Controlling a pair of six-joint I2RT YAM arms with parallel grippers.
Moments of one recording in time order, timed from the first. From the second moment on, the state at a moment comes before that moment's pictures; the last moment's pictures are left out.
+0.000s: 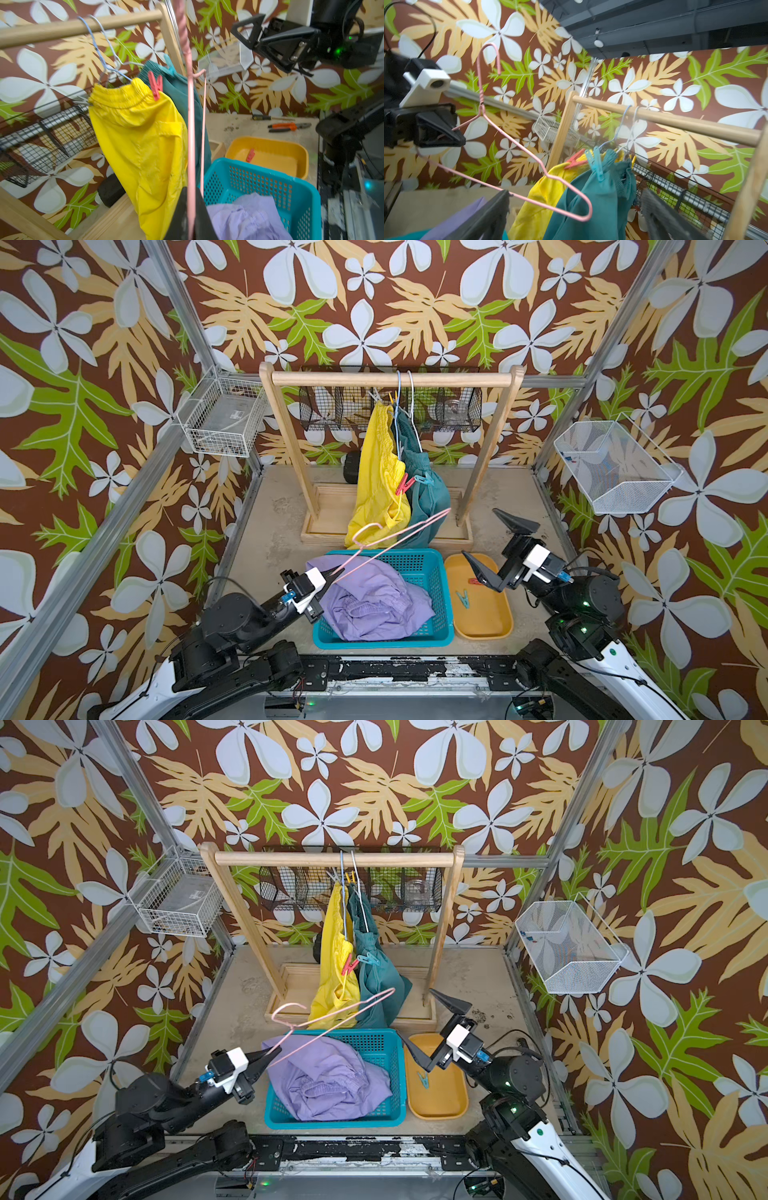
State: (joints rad) left arm -1.05 0.28 0.79 -0.41 -0.21 0.28; right arm 0.55 0.53 0.64 0.40 -0.35 -0.17
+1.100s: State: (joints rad) left arm -1.05 0.89 1.31 -0.36 -0.94 0.17; right arm 0.55 0.57 0.57 0.13 -0.29 0.13
